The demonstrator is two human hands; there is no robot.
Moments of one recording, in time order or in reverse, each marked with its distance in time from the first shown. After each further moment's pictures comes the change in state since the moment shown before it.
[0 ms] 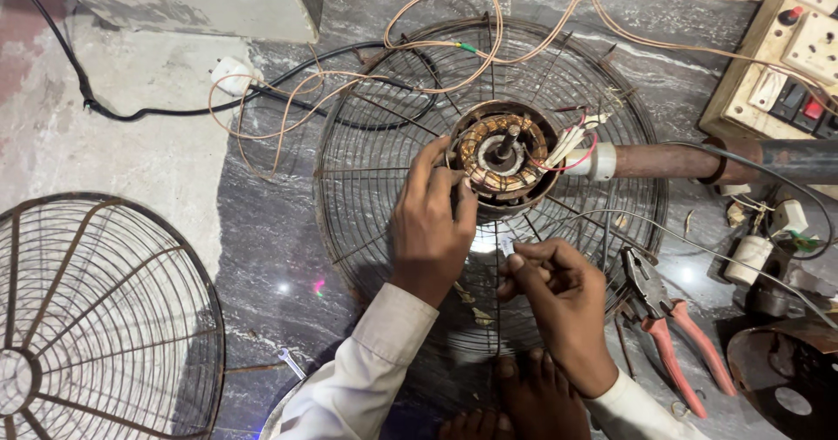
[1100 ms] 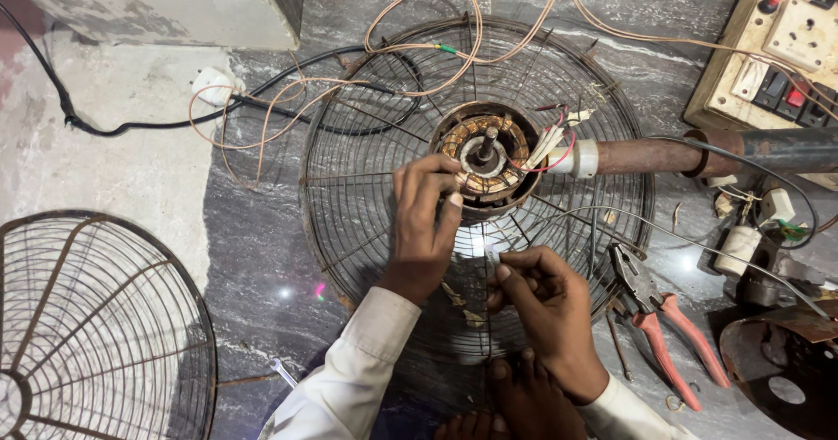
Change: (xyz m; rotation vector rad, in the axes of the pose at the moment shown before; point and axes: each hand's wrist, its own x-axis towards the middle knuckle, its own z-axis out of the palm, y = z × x) left_hand -0.004 -0.022 0.012 -0.276 -0.088 0.152; right_hand -0.005 0.022 -0.007 0.083 0.012 0.108
